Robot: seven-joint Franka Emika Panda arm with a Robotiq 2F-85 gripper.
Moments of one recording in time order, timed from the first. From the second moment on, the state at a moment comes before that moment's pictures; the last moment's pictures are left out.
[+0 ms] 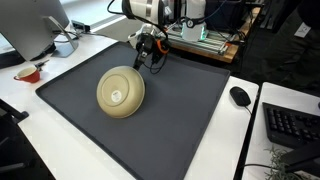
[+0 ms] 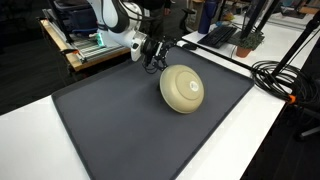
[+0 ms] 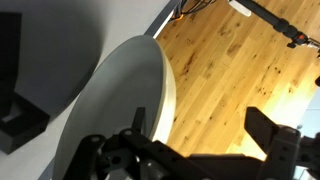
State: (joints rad) arm -0.07 0.32 -0.06 -2.50 2.51 2.01 -1.93
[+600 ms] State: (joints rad) arm -0.07 0.29 -0.04 -2.53 2.51 2.11 -1.85
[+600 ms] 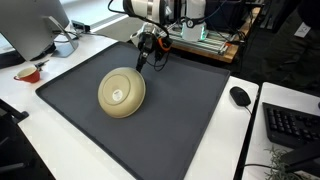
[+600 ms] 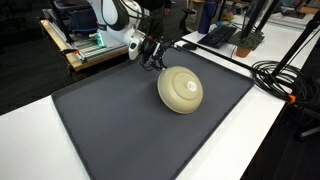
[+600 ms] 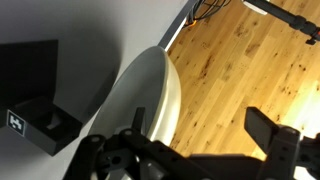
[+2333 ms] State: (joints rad) arm 0.05 0.20 -0.04 -2.55 2.47 2.46 -1.39
